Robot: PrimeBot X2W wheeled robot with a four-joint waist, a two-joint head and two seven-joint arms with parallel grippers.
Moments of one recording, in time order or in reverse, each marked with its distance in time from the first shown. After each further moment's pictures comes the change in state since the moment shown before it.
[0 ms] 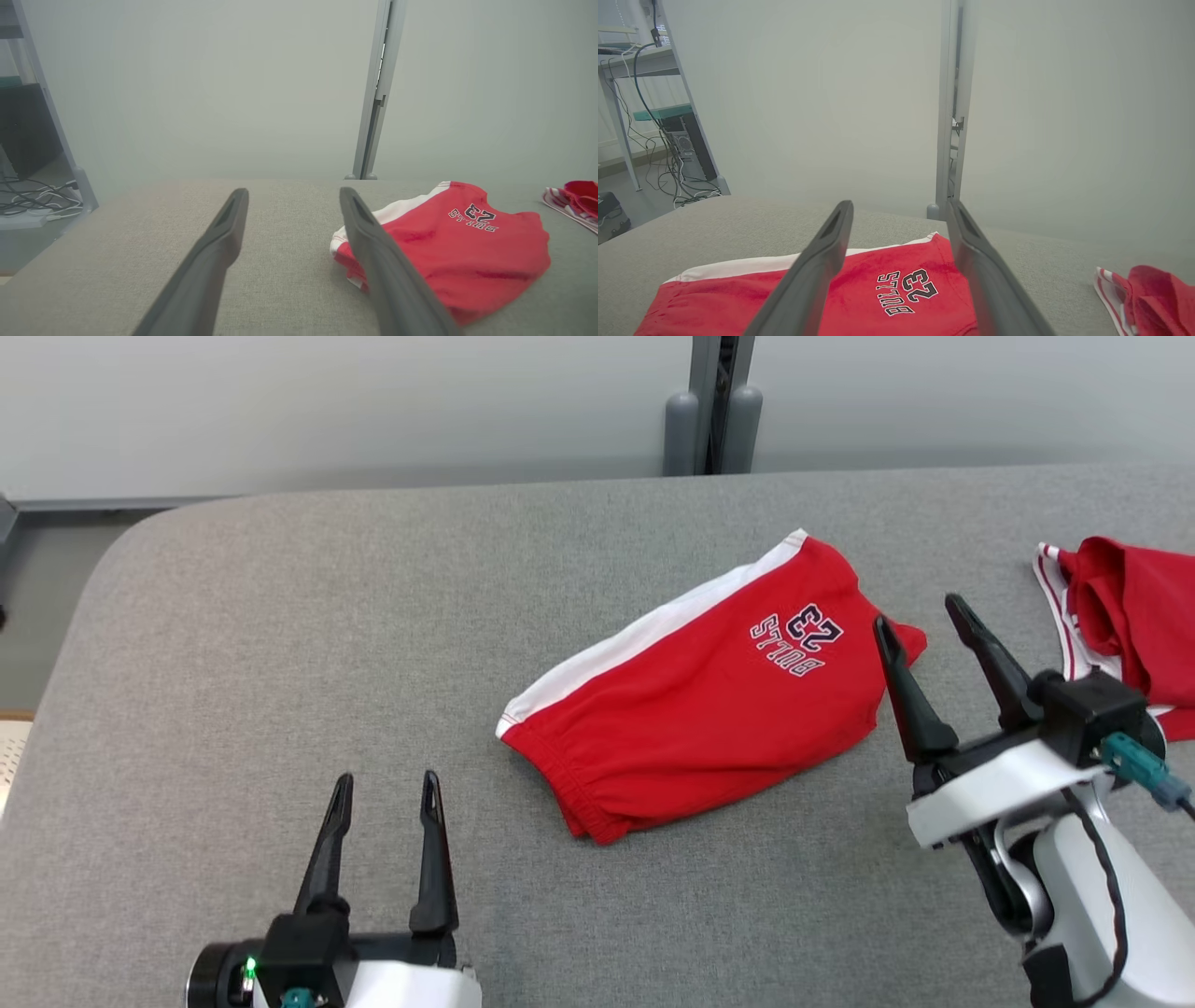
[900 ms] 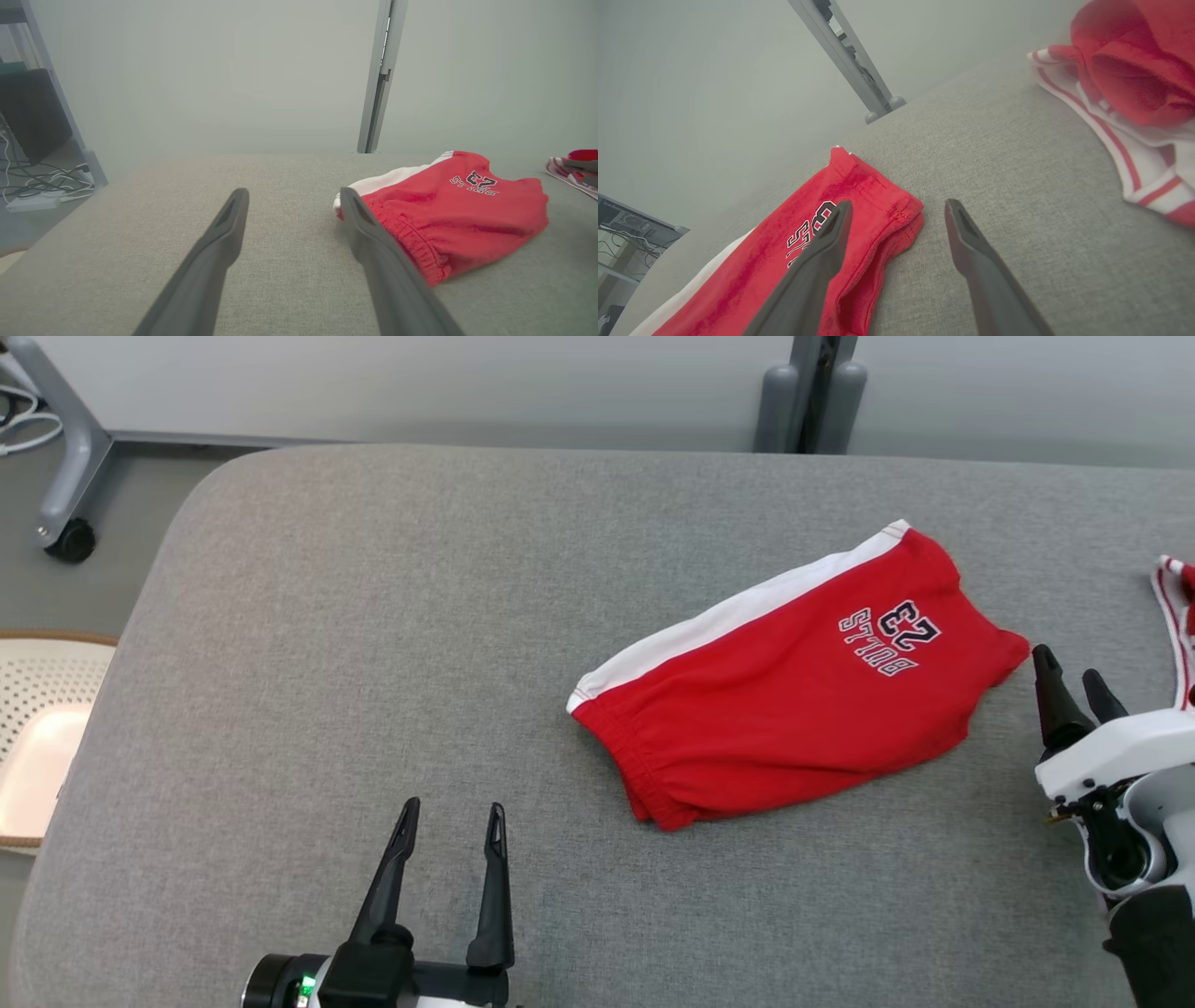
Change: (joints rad) left arm 0.055 -0.011 -0.081 -0.027 0.040 -0.013 0.000; right arm -0.108 -0.028 -0.197 0.424 0.457 0.000 0.166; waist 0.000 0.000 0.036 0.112
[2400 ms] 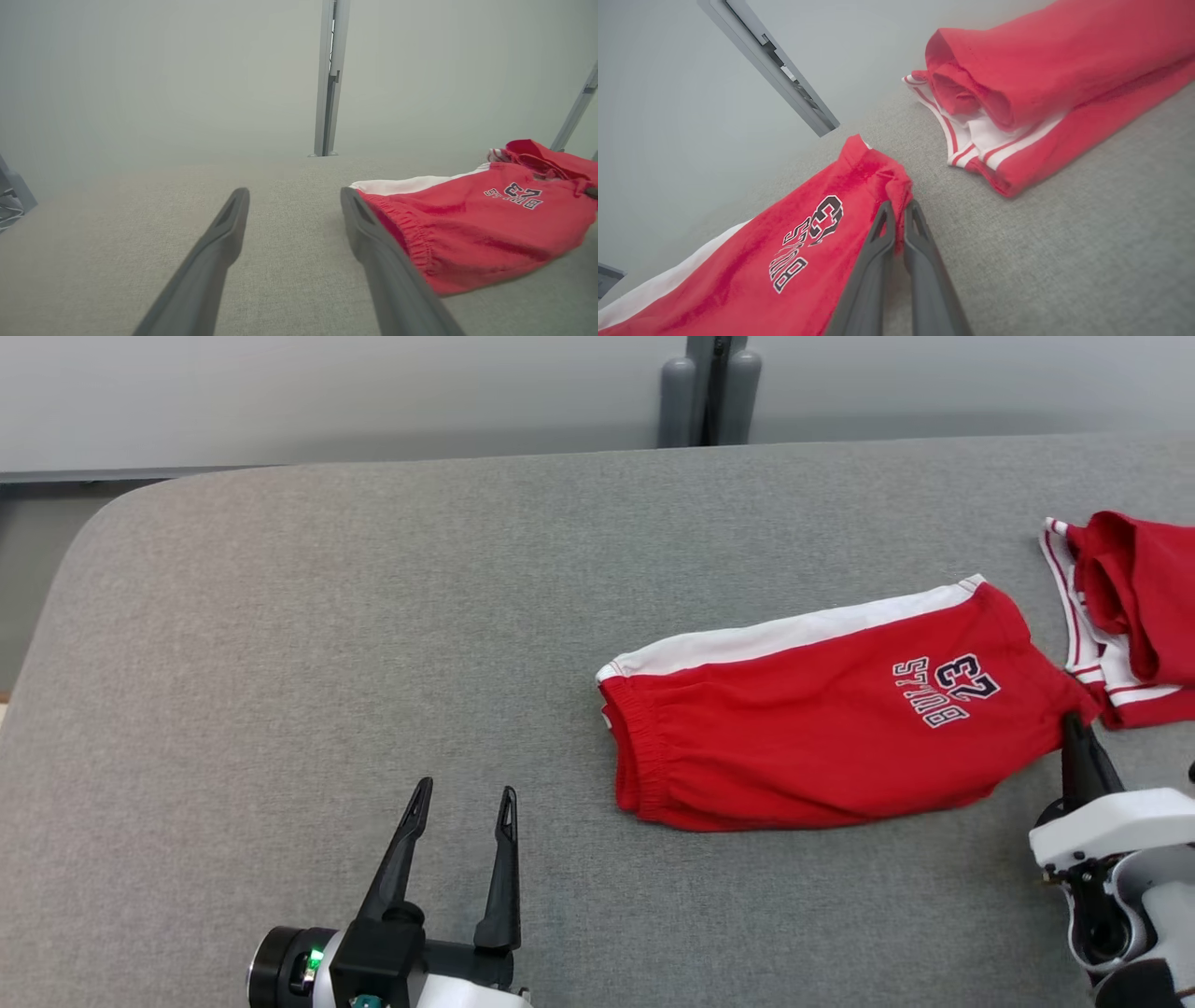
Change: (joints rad) left arm -0.055 0.000 -0.013 0.042 0.008 -0.027 0.000; right arm 0.084 -0.006 0.036 0.017 0.040 0.000 -0.165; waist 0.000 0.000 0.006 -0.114
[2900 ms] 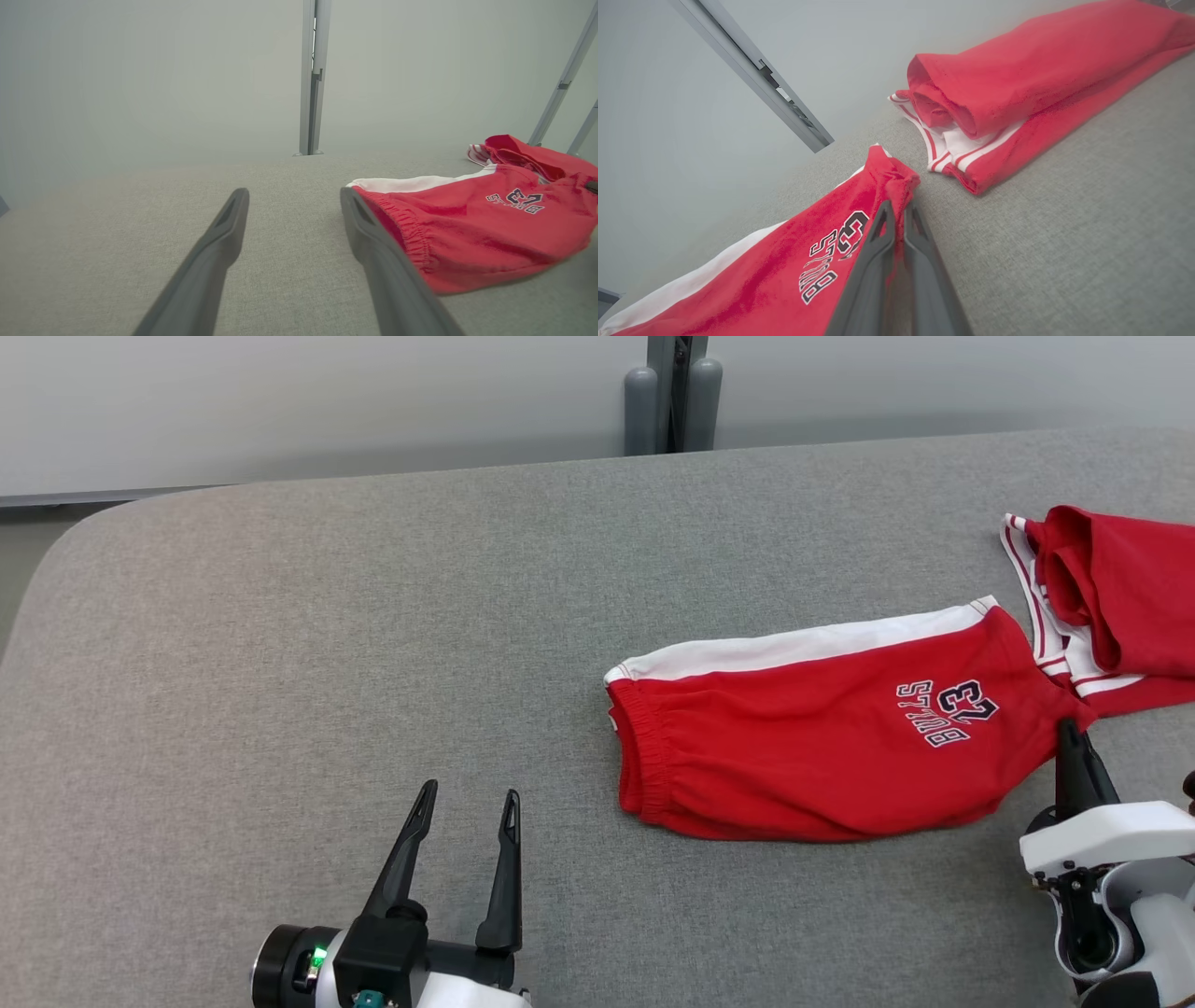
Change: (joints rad) left arm -0.008 0.000 0.000 0.024 0.000 -0.017 0.000; right arm 0.067 0.067 -0.104 -0.076 -0.085 0.000 0.000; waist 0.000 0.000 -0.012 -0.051
